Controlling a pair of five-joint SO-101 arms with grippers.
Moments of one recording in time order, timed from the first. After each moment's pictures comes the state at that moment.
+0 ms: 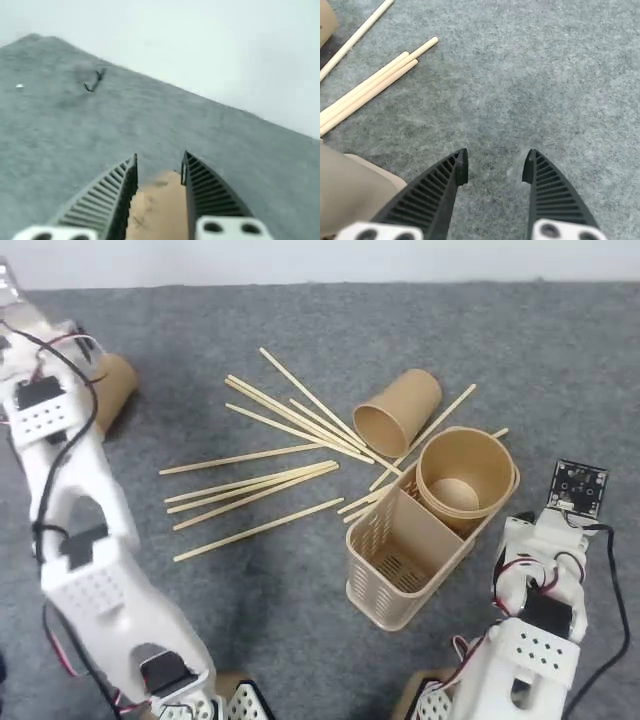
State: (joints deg) left arm -31.8 32.6 -21.1 31.2 11.3; right arm 21.1 -72.6 83.9 39.2 6.7
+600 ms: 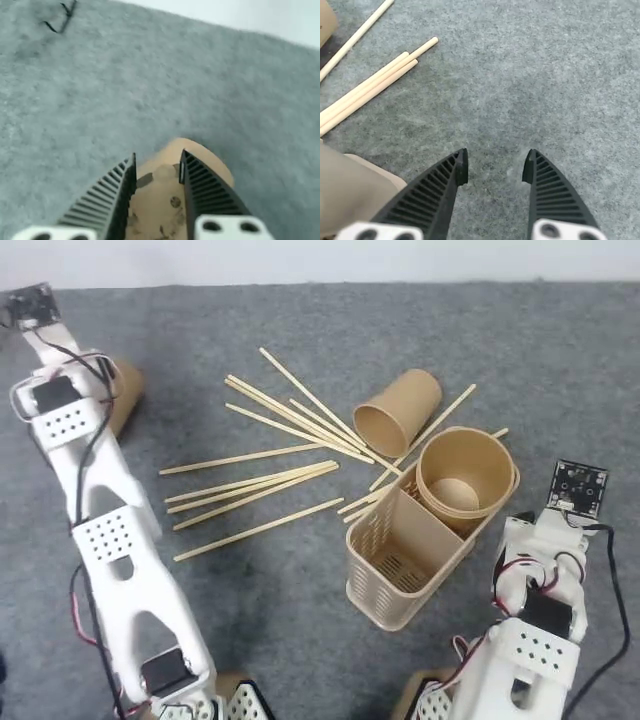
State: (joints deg) left arm -30.5 79.1 -91.8 75.6 0.4; right arm 21.1 -72.6 83.9 39.2 6.7
